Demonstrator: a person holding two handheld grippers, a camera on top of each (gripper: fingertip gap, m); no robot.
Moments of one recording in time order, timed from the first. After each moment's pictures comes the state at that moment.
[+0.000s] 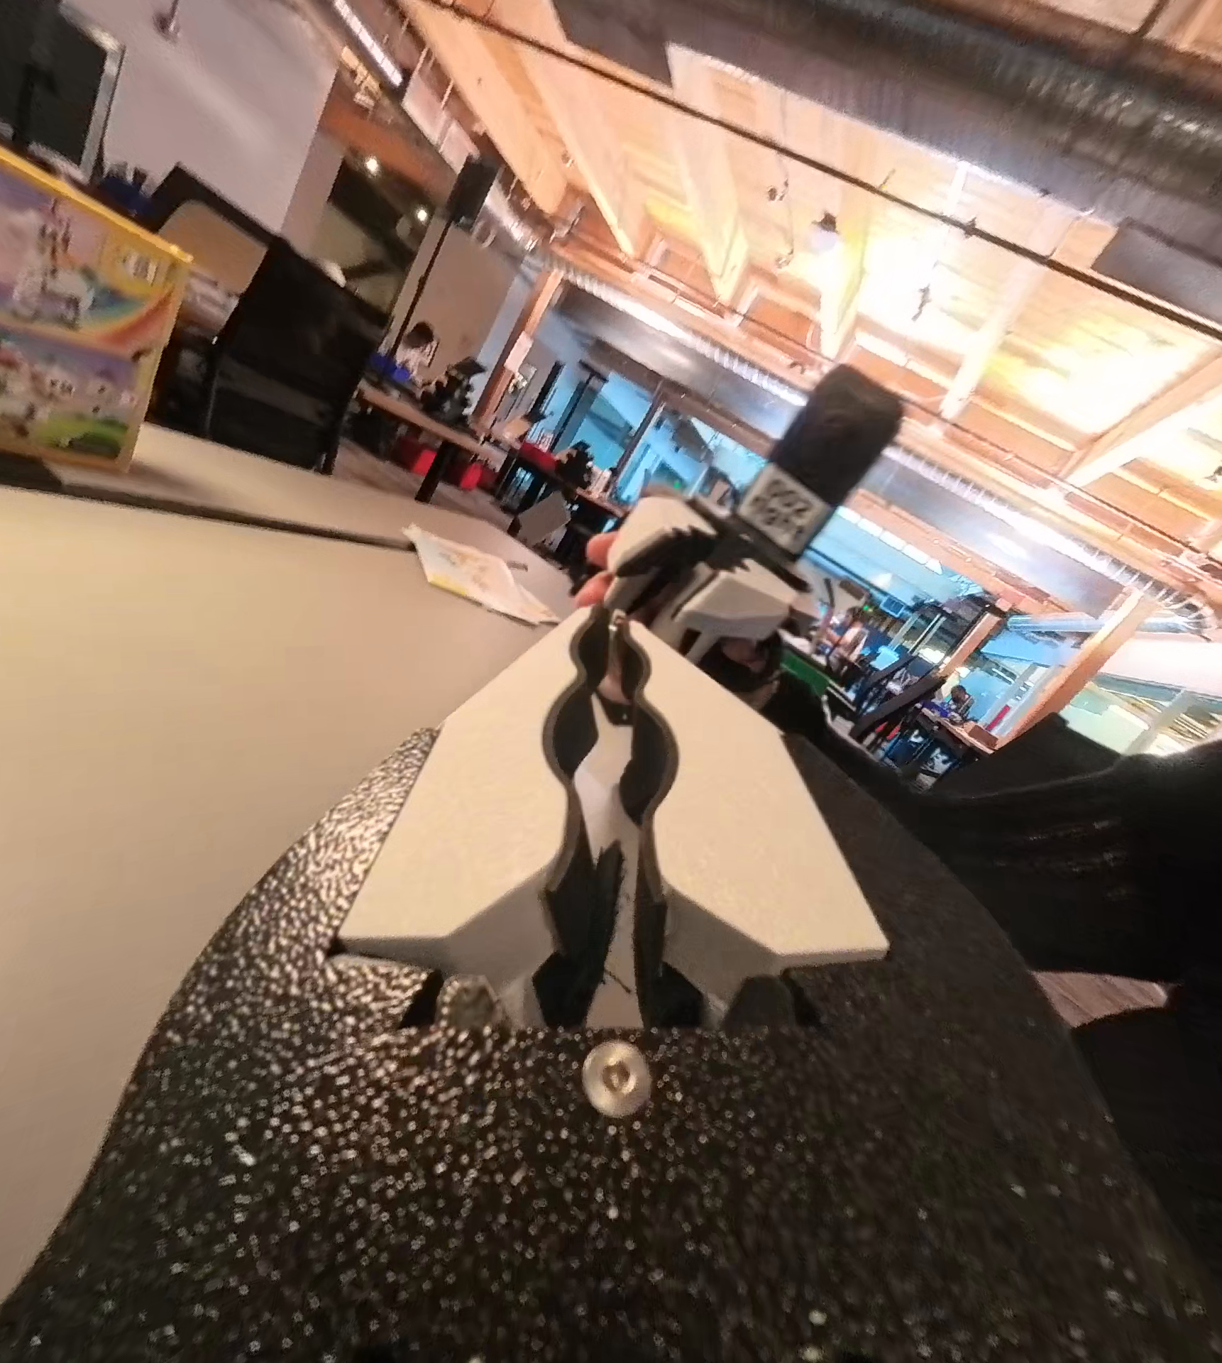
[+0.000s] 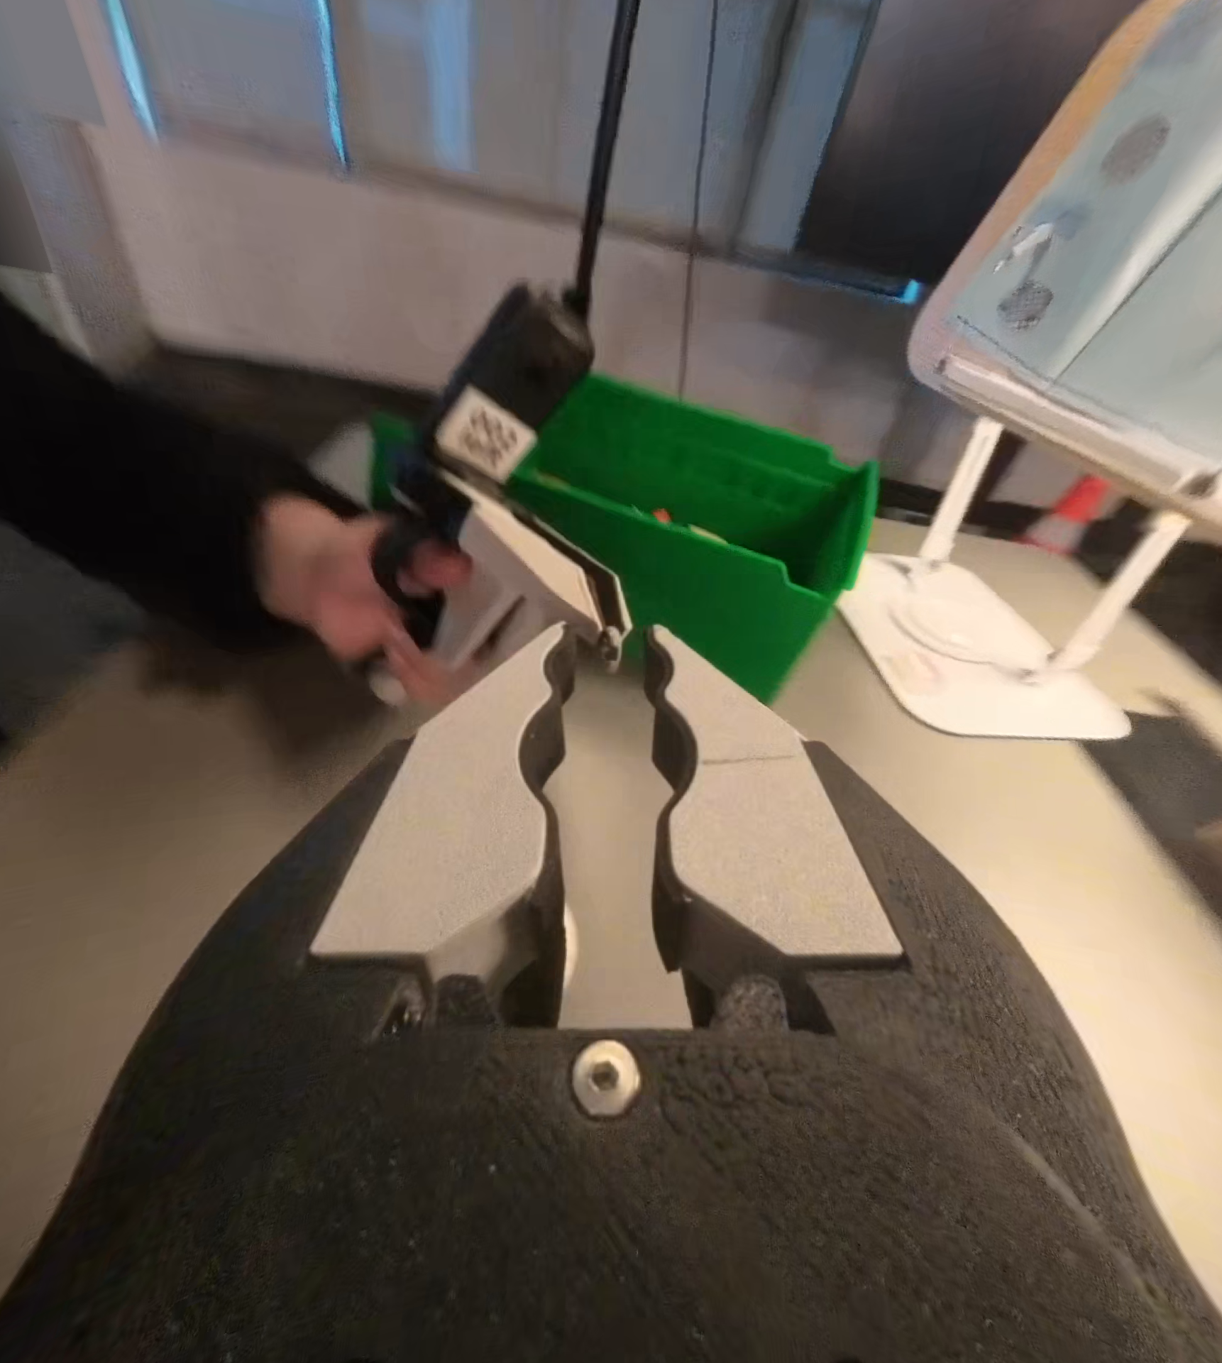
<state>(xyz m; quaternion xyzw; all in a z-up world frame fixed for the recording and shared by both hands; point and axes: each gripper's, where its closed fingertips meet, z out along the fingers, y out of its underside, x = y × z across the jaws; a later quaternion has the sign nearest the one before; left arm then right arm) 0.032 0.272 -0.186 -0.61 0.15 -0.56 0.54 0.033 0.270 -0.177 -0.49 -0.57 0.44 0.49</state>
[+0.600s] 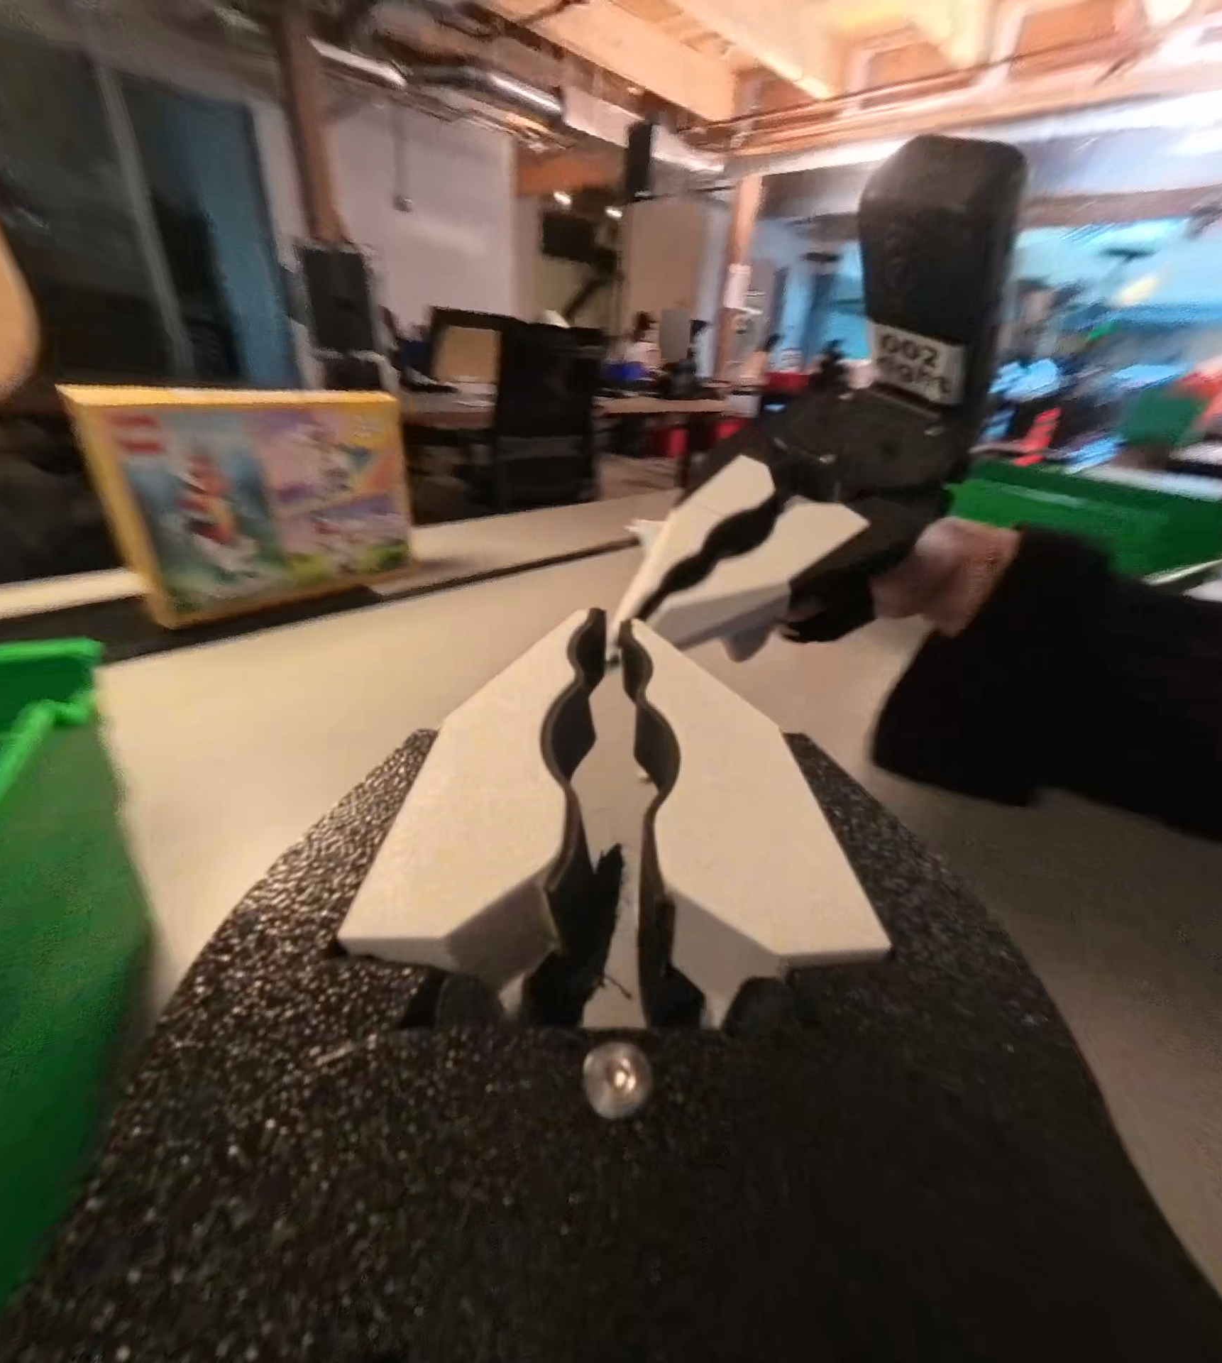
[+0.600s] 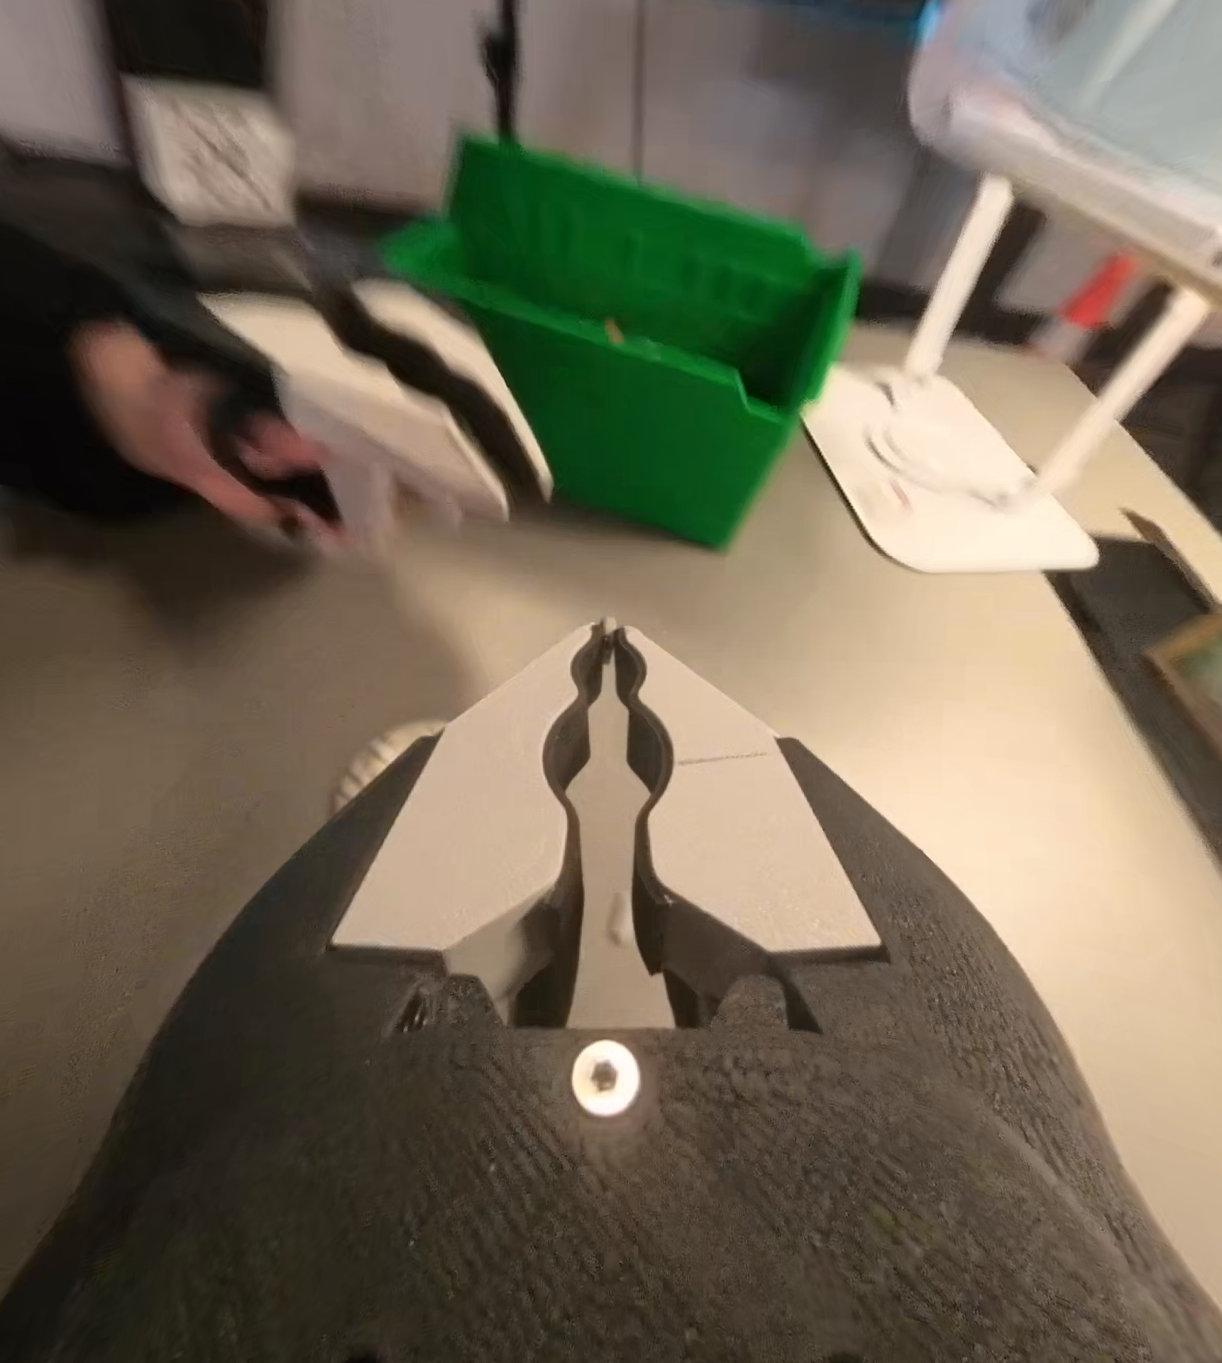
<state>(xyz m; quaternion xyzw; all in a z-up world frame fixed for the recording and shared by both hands) 0.028 0.280 -0.197 -0.64 0.24 -0.30 0.66 0.051 0.305 -0.227 -0.58 -0.61 0.31 0.44</state>
